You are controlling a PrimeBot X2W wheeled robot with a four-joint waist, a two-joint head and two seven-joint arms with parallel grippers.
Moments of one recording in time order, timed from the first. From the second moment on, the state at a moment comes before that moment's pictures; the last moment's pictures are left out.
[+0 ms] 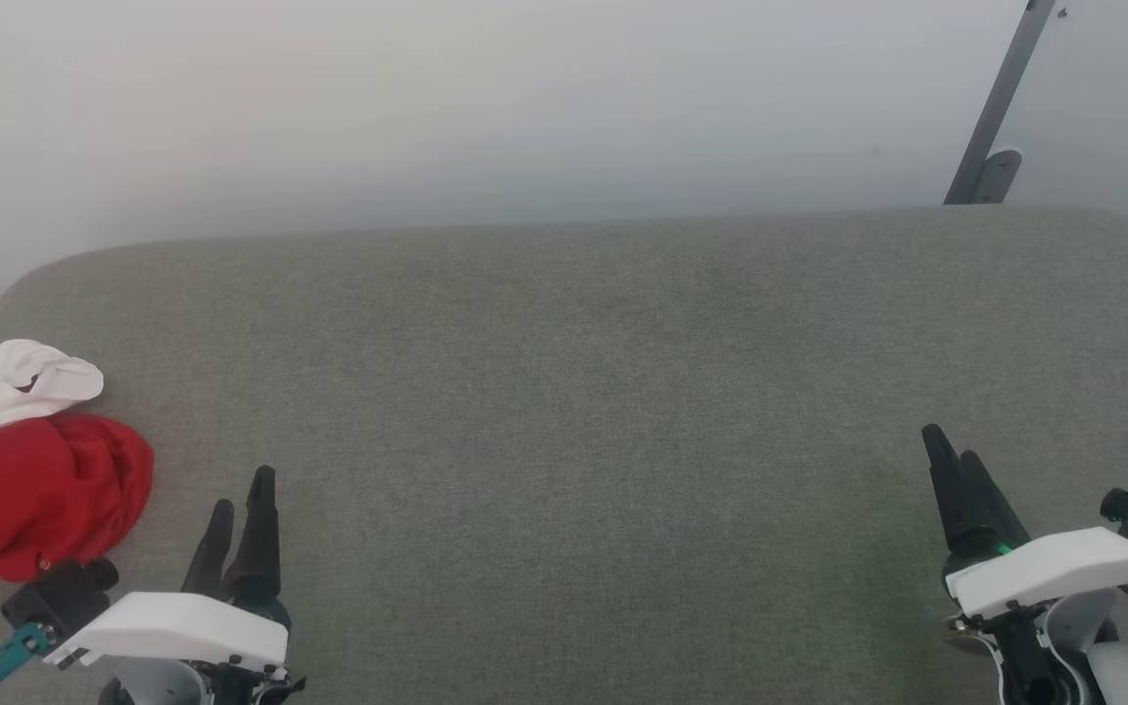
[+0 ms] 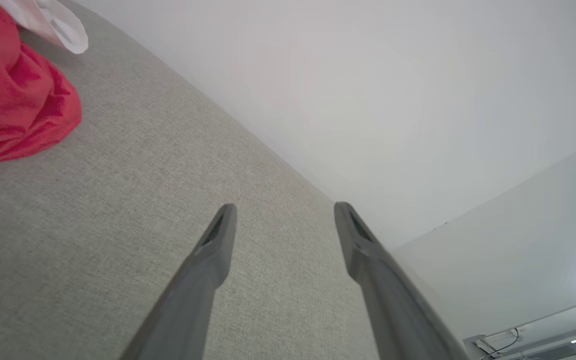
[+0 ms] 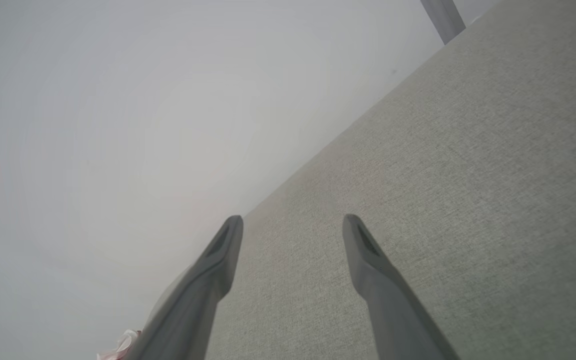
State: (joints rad) left arm -0.04 0.14 0.04 0.20 -0.93 -0.02 -0.07; right arm -0.13 -0.15 0.01 0.32 0.99 0.13 -0.04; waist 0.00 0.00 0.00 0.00
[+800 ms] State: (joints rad) left arm -0.02 0.15 0.07 0.19 -0.66 -0.03 -0.14; right arm -0.15 -0.18 0.02 0.32 0.76 0.13 -0.10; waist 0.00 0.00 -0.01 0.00
